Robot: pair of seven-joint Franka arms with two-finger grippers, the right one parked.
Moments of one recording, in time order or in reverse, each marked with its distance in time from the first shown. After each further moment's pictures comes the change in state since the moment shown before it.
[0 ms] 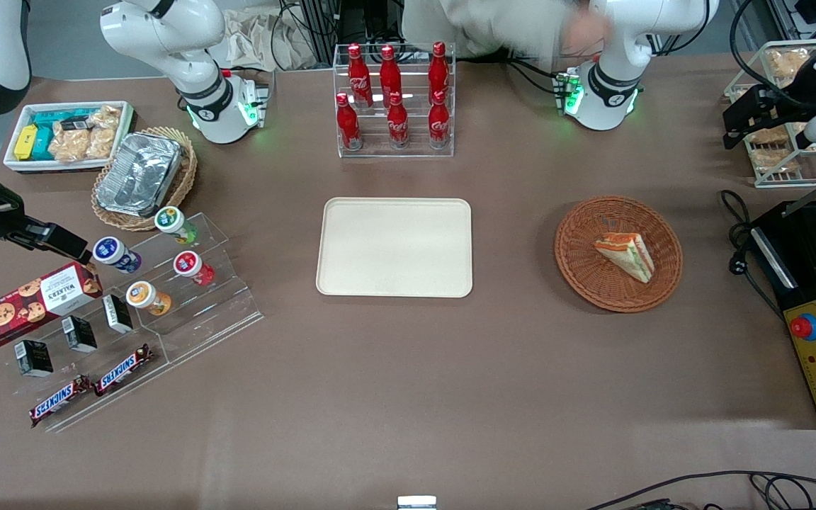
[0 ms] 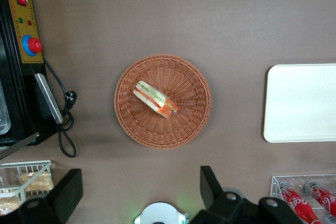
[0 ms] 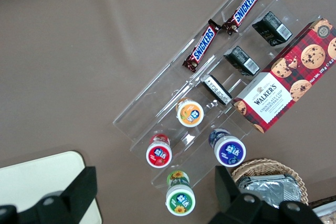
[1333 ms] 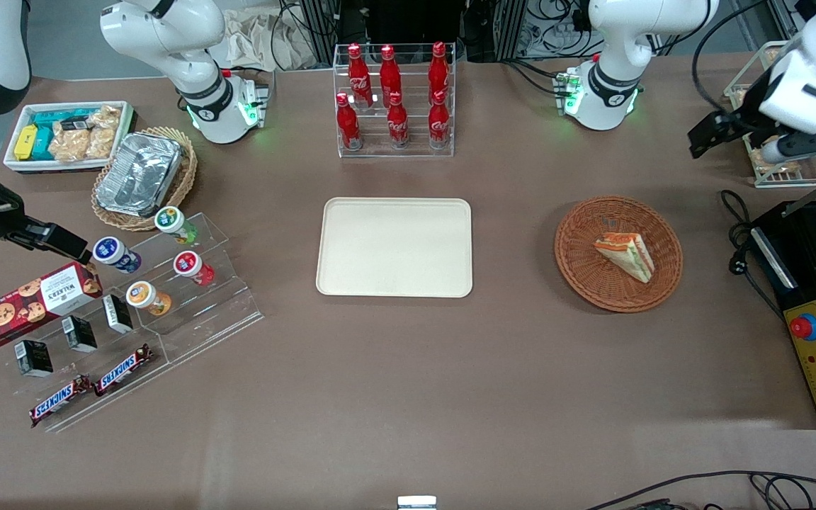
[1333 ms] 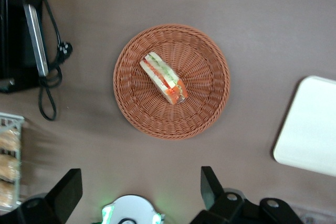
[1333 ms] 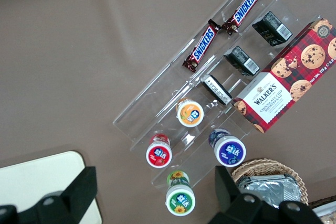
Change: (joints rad) arm 0.003 -0.213 0.004 -0.498 0.023 0.240 -0.291
